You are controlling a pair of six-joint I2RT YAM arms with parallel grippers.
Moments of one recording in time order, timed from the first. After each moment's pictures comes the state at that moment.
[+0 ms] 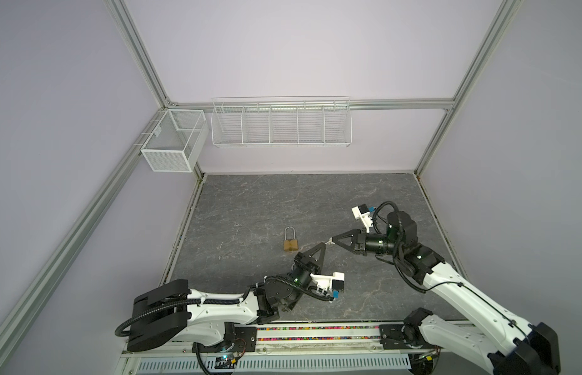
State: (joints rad) left arm -1.35 1.26 0.44 0.98 -0.63 1.53; right arm 0.54 0.99 0.74 -0.08 -0.77 0.99
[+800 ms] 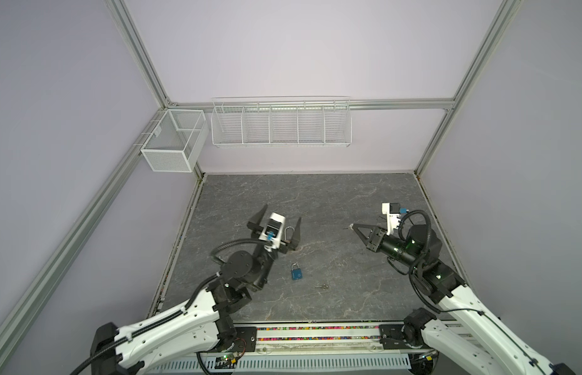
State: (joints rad) left arm -0.96 0.75 0.64 0.37 -0.50 0.14; right arm 0.50 0.71 0.62 -0.05 -0.34 0.79
